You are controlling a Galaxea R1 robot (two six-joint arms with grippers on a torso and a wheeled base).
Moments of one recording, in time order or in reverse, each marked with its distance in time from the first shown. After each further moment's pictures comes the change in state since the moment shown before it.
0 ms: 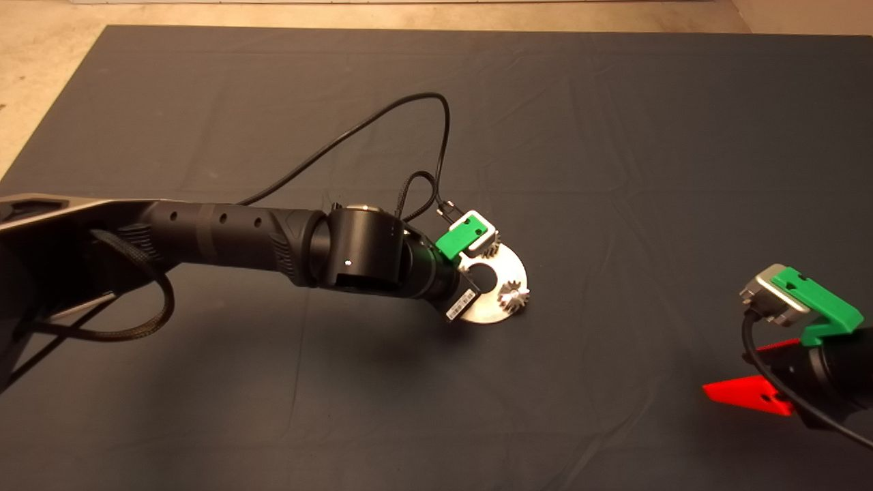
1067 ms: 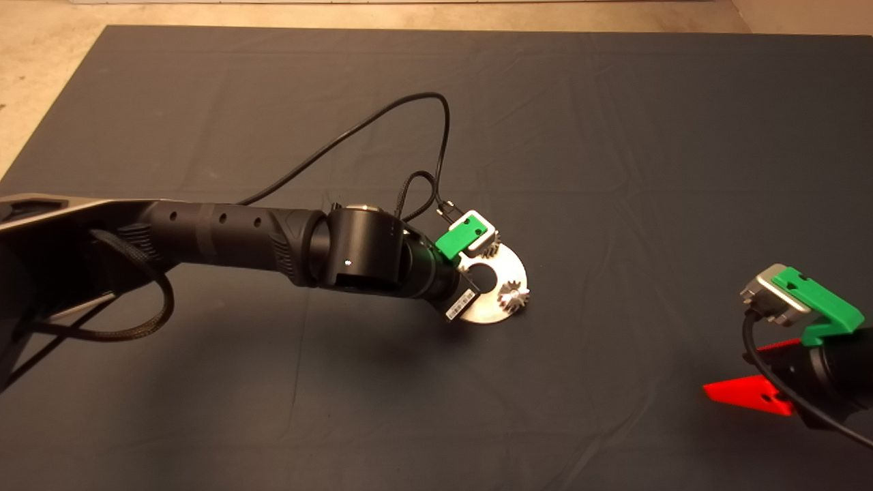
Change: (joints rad) left arm 0.000 -0.007 0.000 0.000 -0.001 0.007; right arm 0.000 -0.002 0.000 0.000 0.000 0.000
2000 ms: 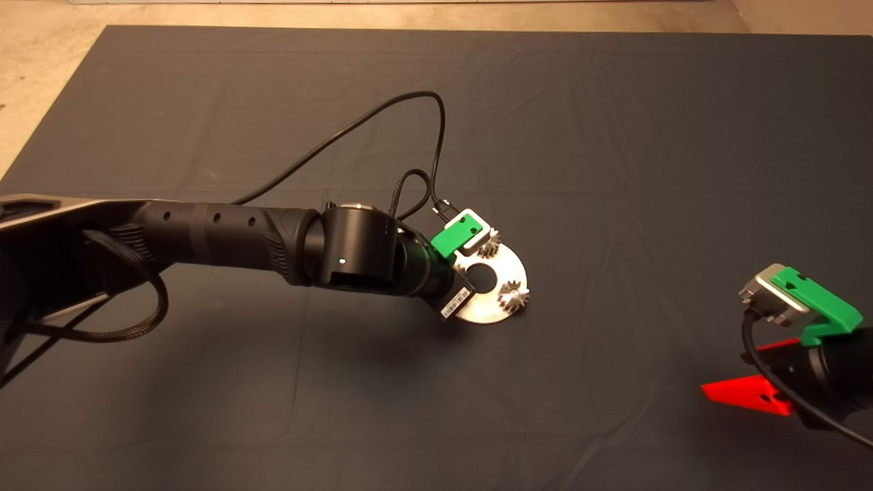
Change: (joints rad) left arm -0.001 -0.011 0.000 0.000 -0.003 0.011; right arm 0.000 0.002 0.000 0.000 0.008 0.000
